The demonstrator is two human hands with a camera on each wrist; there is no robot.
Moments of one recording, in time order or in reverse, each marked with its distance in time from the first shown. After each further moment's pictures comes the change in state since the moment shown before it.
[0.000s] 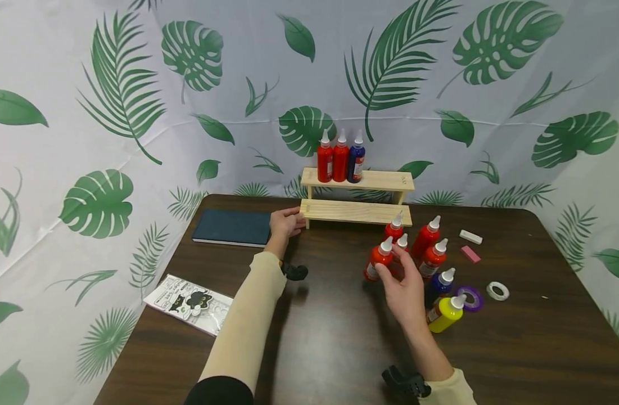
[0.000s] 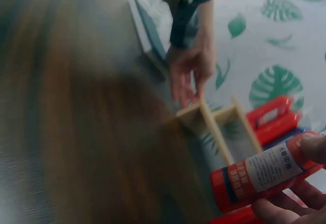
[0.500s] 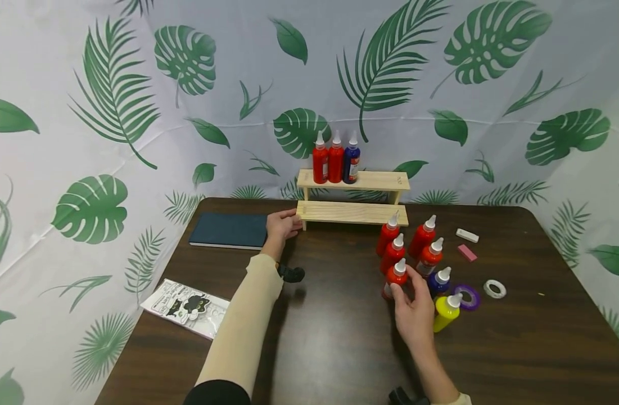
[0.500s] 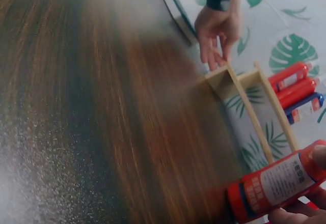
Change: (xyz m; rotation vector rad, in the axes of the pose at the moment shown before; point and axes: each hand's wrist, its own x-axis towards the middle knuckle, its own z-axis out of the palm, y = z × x) left_hand 0.006 -0.003 0.002 0.004 0.010 -0.025; right_hand -0.026 0.044 -0.013 -0.068 0.124 0.028
